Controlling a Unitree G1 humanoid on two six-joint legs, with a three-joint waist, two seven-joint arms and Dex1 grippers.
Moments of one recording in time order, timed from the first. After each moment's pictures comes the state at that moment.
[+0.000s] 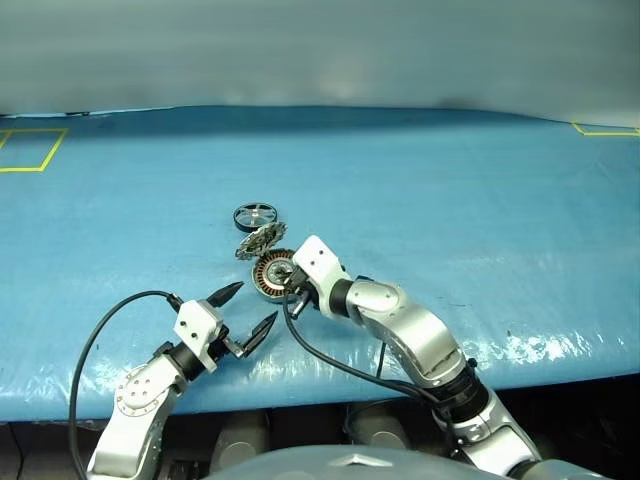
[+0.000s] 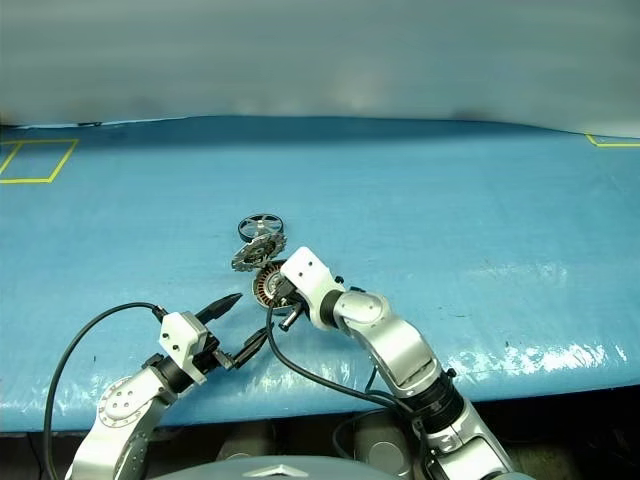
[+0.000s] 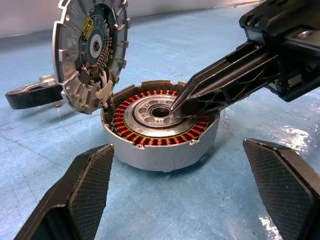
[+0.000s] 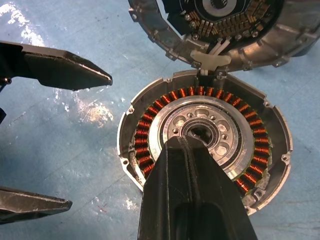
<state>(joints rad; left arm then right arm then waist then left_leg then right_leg) 0.34 0.38 -0.04 -0.27 -0.24 -0.05 -0.64 -0.32 -0.16 0.46 -0.35 0.13 0.89 0.44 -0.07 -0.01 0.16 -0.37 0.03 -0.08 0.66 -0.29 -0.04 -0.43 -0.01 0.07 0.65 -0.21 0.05</state>
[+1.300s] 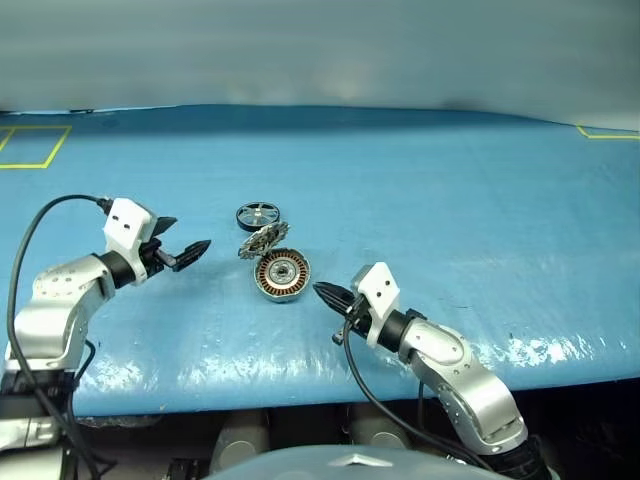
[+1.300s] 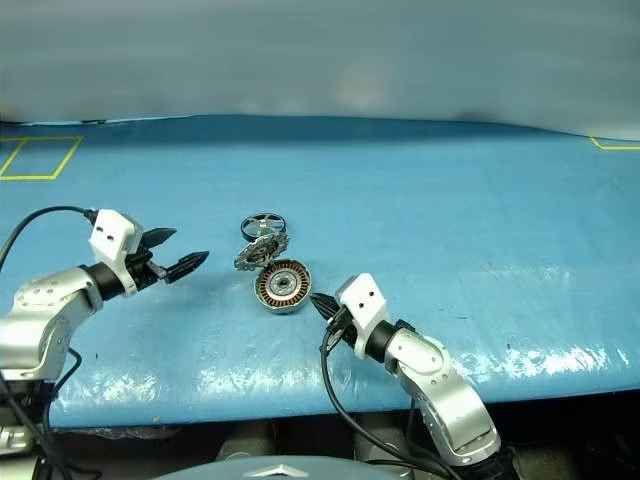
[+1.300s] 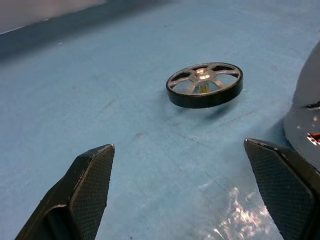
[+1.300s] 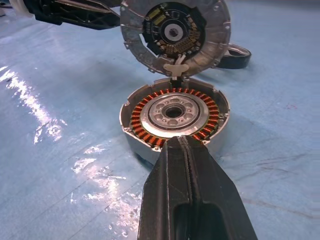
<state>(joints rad) -0.22 0.72 0.16 0.01 -0.37 0.45 -0.76 0.08 -0.29 0.30 -0.51 0.22 0.46 0.47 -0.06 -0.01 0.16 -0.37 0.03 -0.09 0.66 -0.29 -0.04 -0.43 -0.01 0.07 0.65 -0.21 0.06</state>
